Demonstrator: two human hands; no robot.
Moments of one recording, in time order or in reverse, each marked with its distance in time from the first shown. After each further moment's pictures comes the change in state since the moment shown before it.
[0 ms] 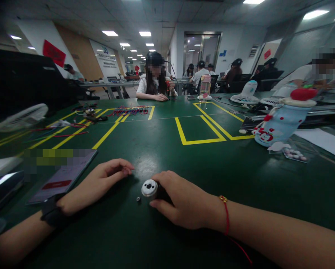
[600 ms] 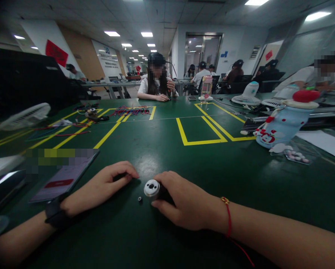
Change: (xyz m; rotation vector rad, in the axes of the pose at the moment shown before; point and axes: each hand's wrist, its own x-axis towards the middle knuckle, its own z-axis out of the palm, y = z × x) left_hand 0.000 0.004 0.001 0.177 -0.117 0.160; right_hand 0.001 -0.001 0.000 -0.020 0.015 0.002
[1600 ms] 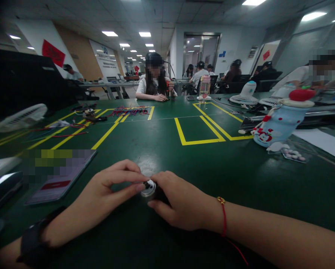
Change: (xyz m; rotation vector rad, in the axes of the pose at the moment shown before) left_hand -0.003 0.054 0.014 -0.144 0.123 0.097; right_hand 0.003 -0.001 0.003 -0.022 -0.004 -0.026
